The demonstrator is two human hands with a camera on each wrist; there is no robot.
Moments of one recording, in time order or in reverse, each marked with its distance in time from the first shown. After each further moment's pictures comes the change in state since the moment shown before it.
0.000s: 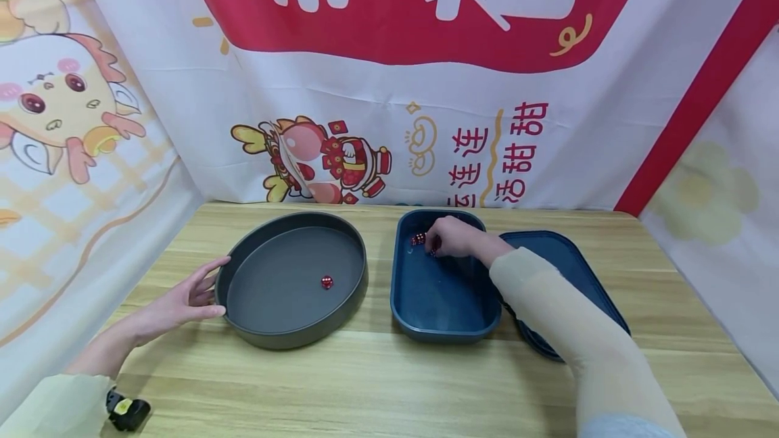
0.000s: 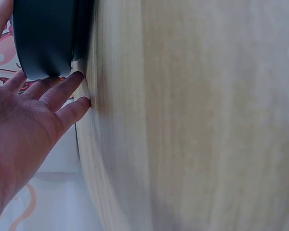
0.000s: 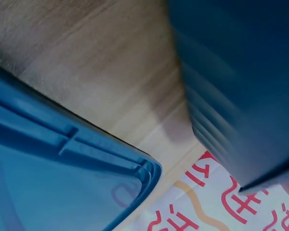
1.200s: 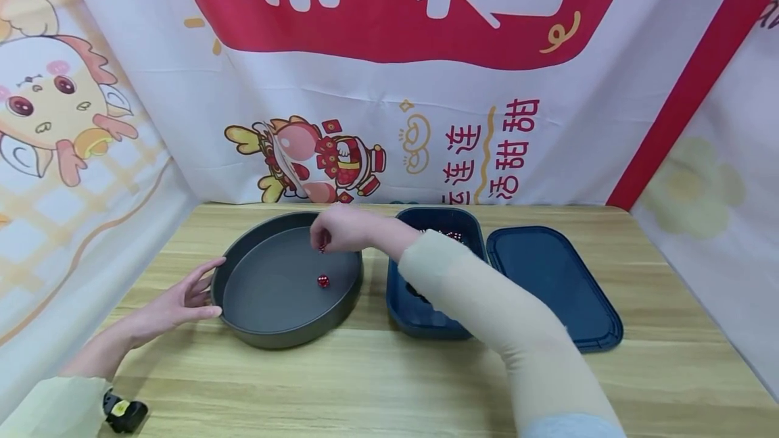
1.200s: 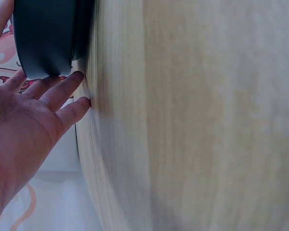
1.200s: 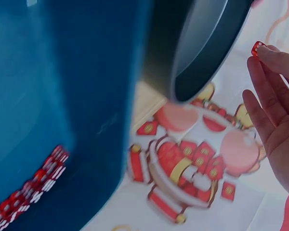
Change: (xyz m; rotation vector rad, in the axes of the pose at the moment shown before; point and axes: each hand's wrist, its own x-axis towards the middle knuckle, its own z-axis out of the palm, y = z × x) left_hand 0.001 0.000 0.000 -0.029 -0.016 -0.005; right_hand 0.057 -0.174 -0.023 0.005 -0.043 -0.303
